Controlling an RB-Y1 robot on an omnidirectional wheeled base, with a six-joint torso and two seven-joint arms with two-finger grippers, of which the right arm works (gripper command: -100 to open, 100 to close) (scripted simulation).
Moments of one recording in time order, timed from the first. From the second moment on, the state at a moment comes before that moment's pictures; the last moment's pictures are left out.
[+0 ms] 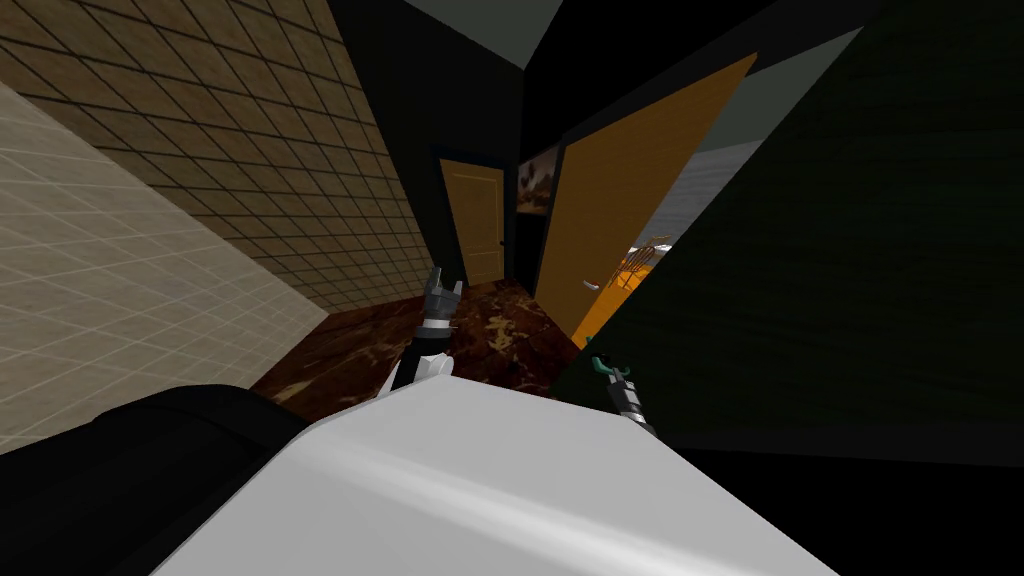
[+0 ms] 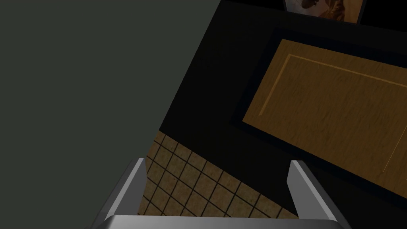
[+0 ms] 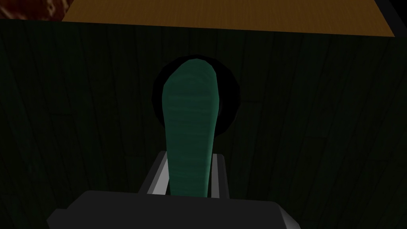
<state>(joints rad) 0.10 -0.45 0.12 -0.56 -0.22 -1.09 -0.34</state>
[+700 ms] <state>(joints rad) 0.04 -0.45 0.16 -0.59 -0.29 -1.01 -0.28</state>
